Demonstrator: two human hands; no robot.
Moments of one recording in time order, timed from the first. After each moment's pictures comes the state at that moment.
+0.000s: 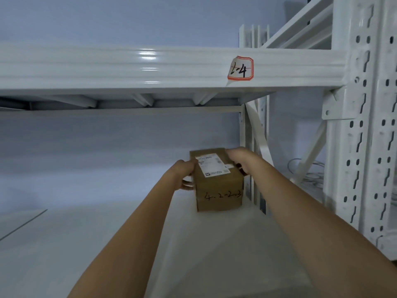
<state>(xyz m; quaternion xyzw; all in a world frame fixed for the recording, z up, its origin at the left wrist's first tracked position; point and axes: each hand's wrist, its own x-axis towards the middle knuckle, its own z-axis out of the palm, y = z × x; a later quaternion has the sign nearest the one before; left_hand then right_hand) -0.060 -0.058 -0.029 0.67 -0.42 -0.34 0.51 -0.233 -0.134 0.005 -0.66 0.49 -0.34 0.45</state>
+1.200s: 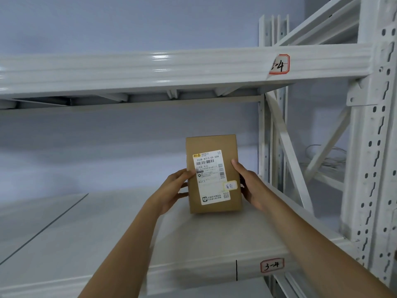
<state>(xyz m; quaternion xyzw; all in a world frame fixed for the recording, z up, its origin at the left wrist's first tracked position) 0.002 0.065 -0.095 0.54 -0.48 -0.38 0.57 -0.213 -0.037 -0.099 -0.63 0.27 -0.40 0.61</state>
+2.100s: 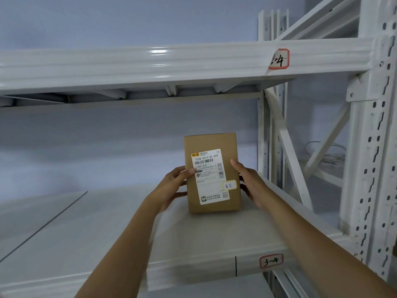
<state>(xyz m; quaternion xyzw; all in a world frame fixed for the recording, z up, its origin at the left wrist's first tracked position) 0.007 0.065 -0.099 0.55 -0.48 -0.36 0.58 -0.217 -0.033 -0.102 -0.68 0.30 -0.41 0.53</state>
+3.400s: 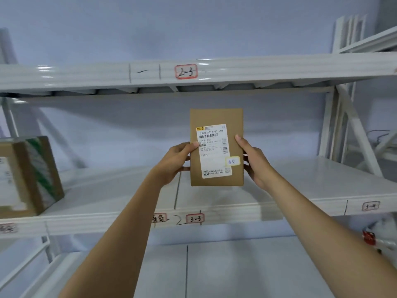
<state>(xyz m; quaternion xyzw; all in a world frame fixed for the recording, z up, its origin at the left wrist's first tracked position) 0.217 0.350 -0.056 0.56 -0.53 -0.28 0.58 0.008 0.243 -0.067 -0.65 0.24 -0.45 0.56</state>
